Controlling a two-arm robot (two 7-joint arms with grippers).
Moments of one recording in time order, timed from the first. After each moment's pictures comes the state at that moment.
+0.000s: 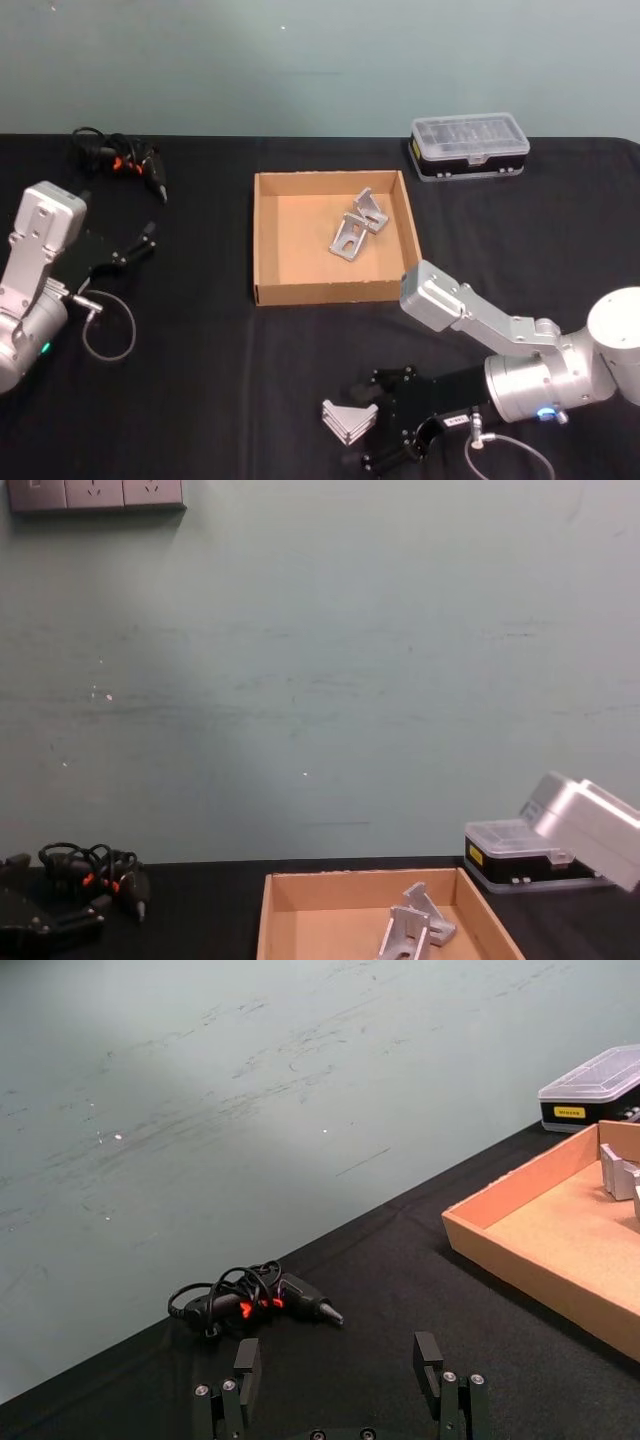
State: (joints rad) left arm -0.20 0.60 0.45 -1.41 -0.25 -0.12 0.03; right arm 0.47 0.73 -0.83 -1.60 0.40 0.36 0.87
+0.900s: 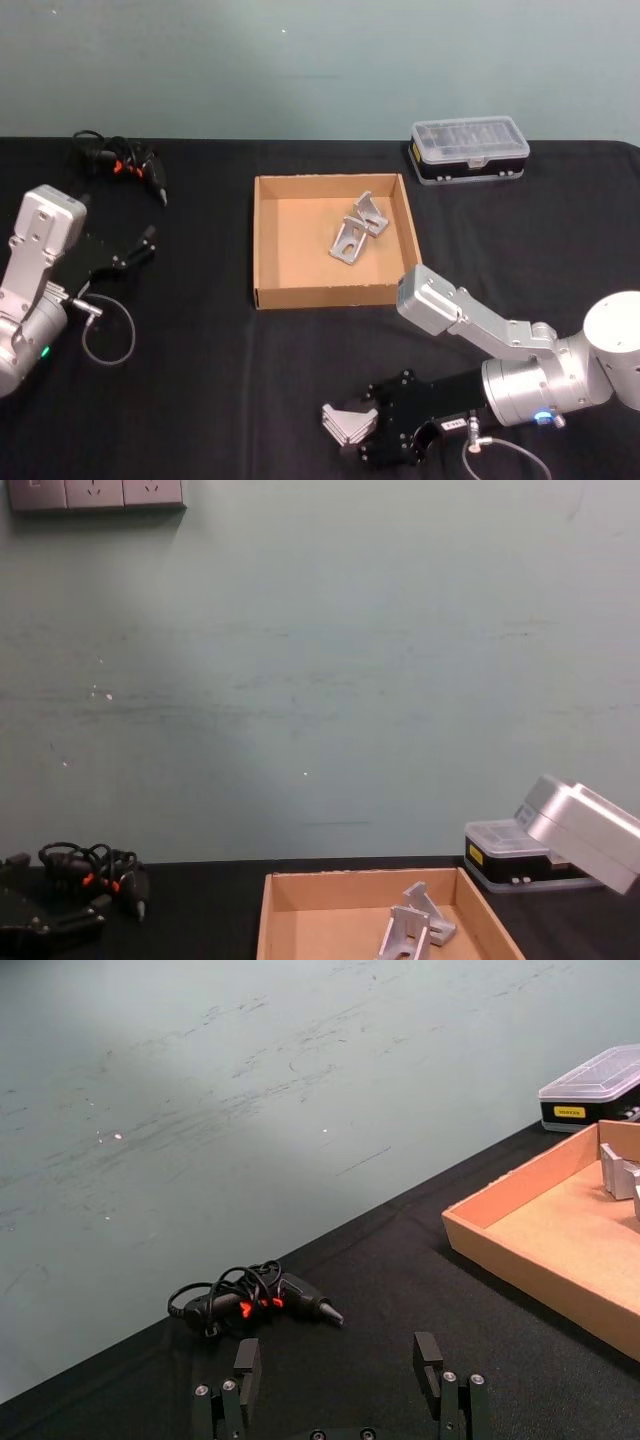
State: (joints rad) left arm -0.20 0.60 0.45 -1.41 -0.25 -0.12 0.03; right arm 0.48 0.73 -0.83 -1.59 0.40 0.36 0.86
